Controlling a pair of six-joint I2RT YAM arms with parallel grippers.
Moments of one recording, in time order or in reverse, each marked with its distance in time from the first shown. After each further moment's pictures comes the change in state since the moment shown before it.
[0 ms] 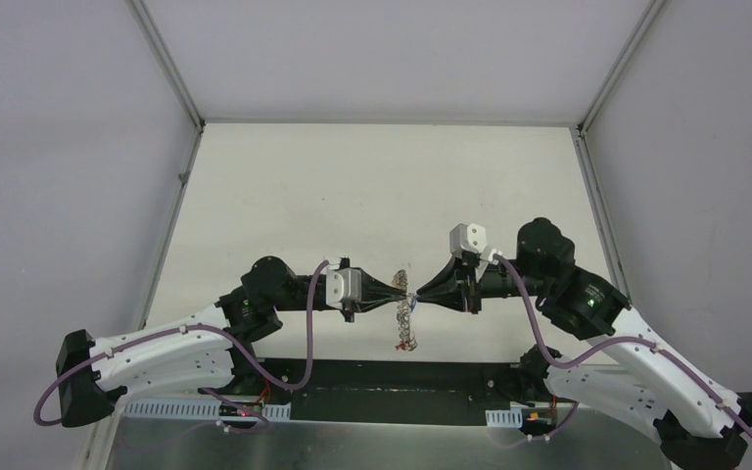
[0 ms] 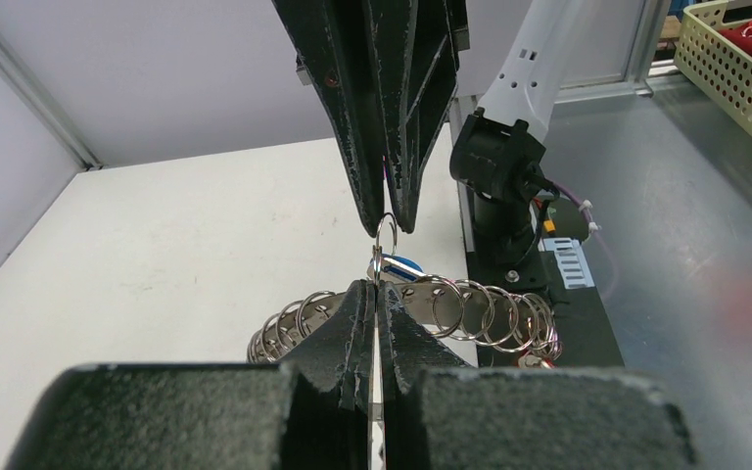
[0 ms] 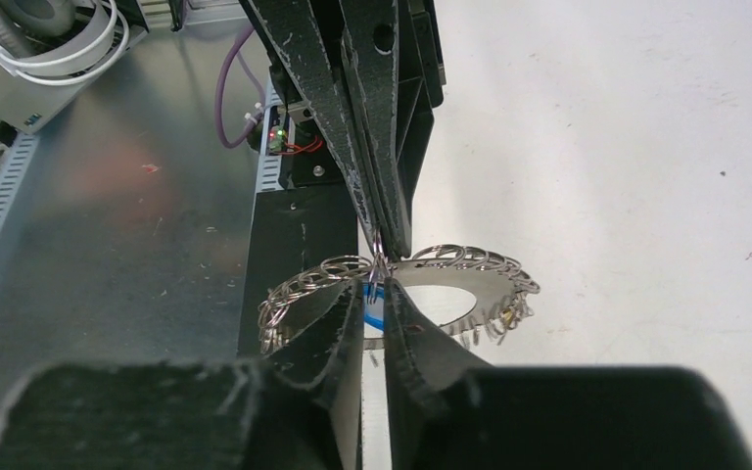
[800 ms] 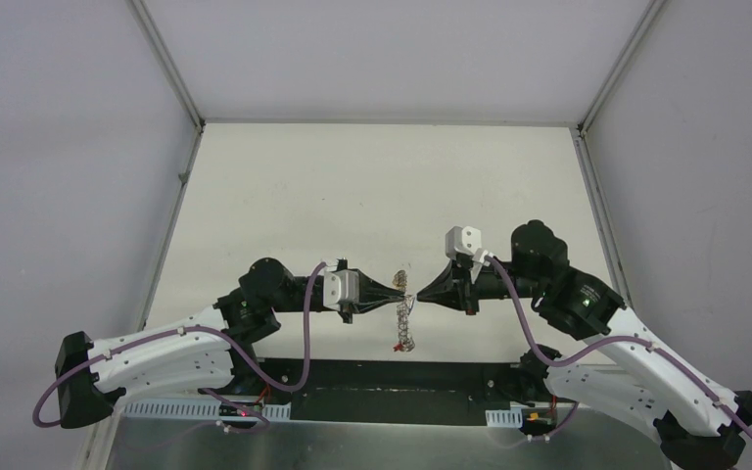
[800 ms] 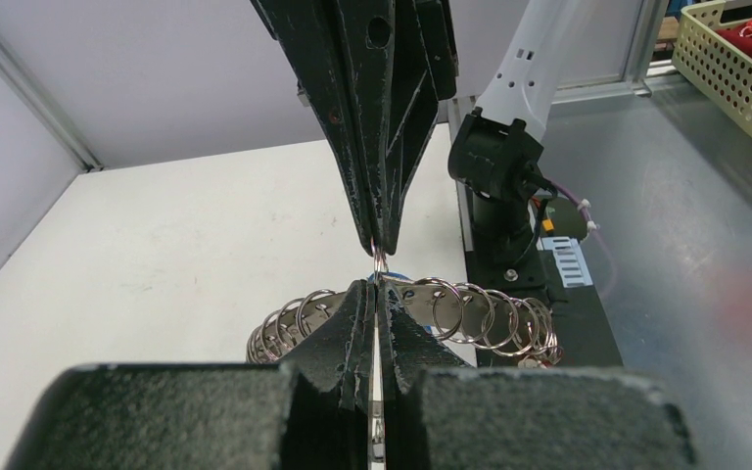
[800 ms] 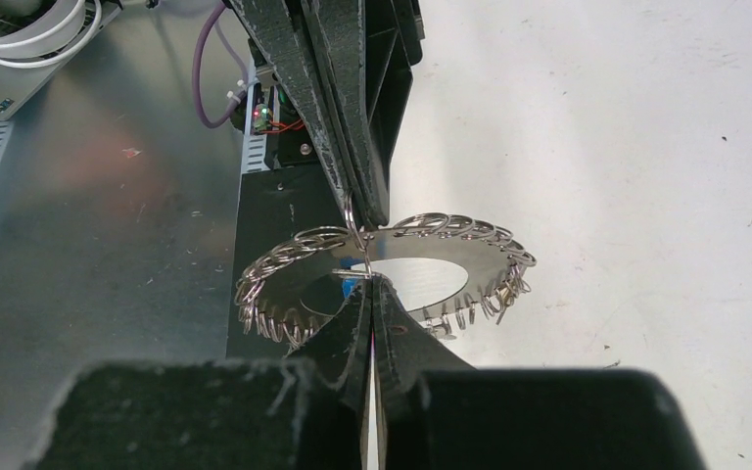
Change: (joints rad) left arm 0.000 -0.018 -0.010 -0.001 0.000 0.002; right arm 0.000 0.002 -0.028 -0.024 0.036 -0.019
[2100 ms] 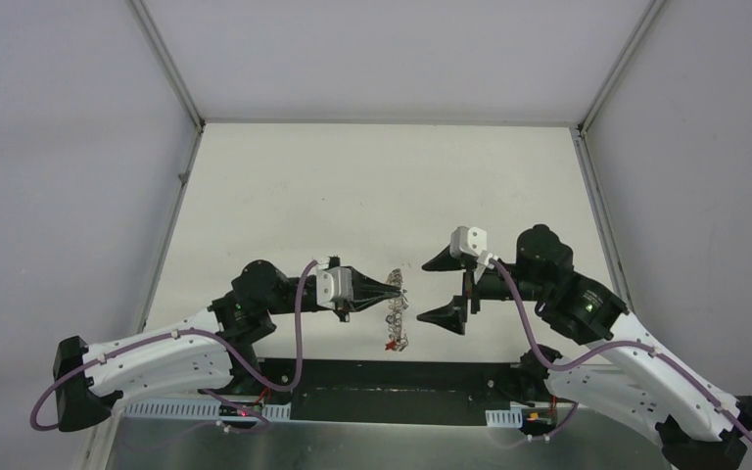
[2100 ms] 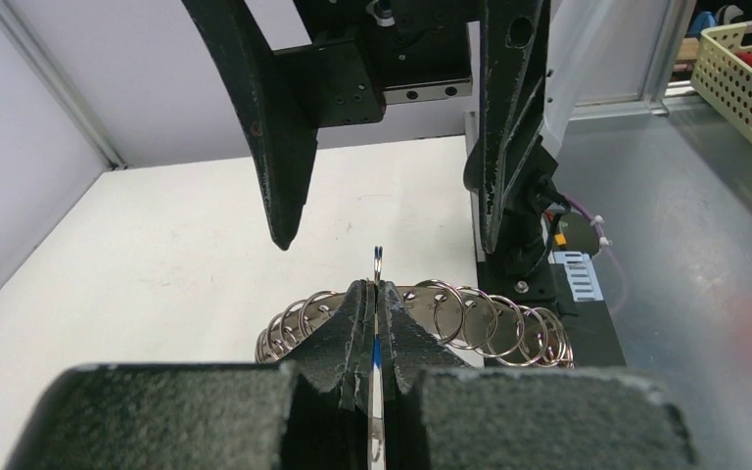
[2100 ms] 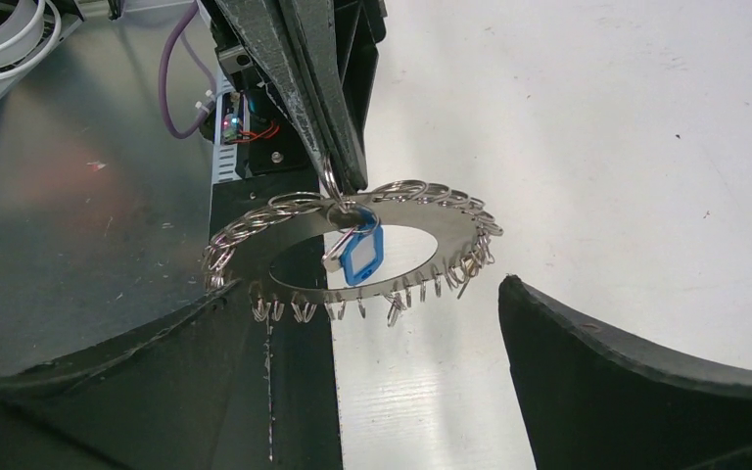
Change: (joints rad) left arm 0.000 -0.034 -0.008 0.001 -0.036 -0.011; right arm 0.000 -0.040 -0.033 0.033 0.061 0.006
